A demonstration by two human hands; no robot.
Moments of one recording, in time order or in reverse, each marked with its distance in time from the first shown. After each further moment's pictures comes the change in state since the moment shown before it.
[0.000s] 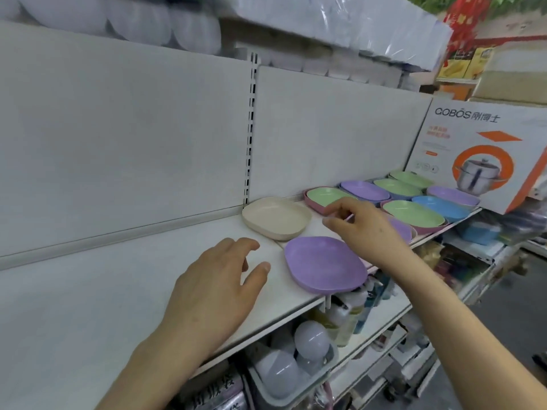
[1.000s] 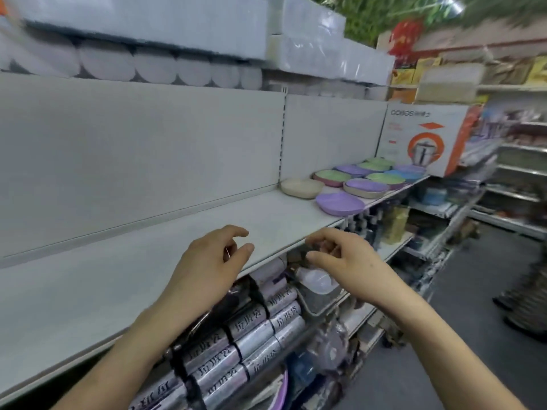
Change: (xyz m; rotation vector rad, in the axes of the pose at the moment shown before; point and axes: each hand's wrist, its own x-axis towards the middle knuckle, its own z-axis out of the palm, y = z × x) left_hand -0.196 -0.112 -0.167 -0.260 0.005 0.161; right_hand -0.300 -0.219 0.057 0.077 -0.054 0.027
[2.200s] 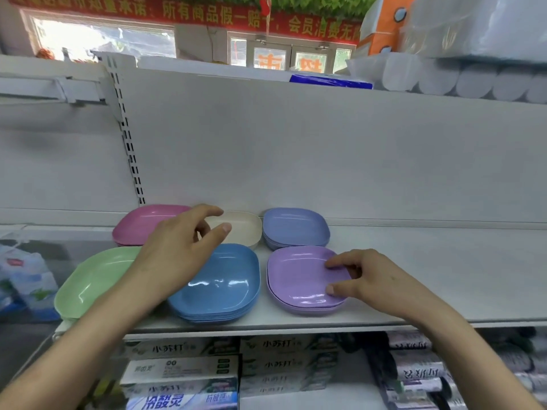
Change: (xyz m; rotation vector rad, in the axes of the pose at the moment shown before) left_hand -0.302 -0.203 -0.448 0.345 0.430 -0.478; right_hand -0.032 -0.358 0.333 0.011 -0.568 -0.254
